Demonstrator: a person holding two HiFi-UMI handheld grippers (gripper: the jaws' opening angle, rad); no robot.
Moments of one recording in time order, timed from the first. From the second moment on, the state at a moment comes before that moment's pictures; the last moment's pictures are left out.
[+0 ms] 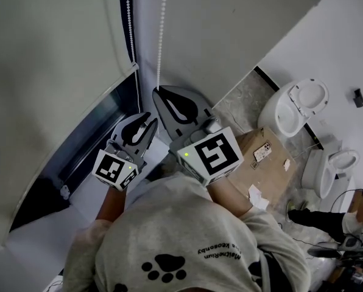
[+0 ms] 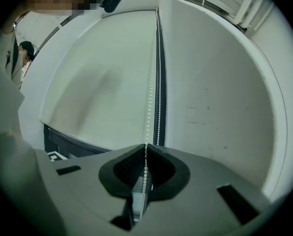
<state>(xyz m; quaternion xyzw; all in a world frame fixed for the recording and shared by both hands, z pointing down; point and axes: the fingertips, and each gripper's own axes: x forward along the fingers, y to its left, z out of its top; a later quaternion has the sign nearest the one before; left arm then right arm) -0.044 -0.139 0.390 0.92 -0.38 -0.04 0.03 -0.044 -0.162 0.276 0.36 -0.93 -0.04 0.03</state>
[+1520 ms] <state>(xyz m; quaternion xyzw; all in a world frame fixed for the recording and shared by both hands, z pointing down) -0.046 -0.150 0.280 0.92 -0.40 -0.02 -0.03 -0.053 -0.162 0.435 0.34 -0.93 0.04 0.13</state>
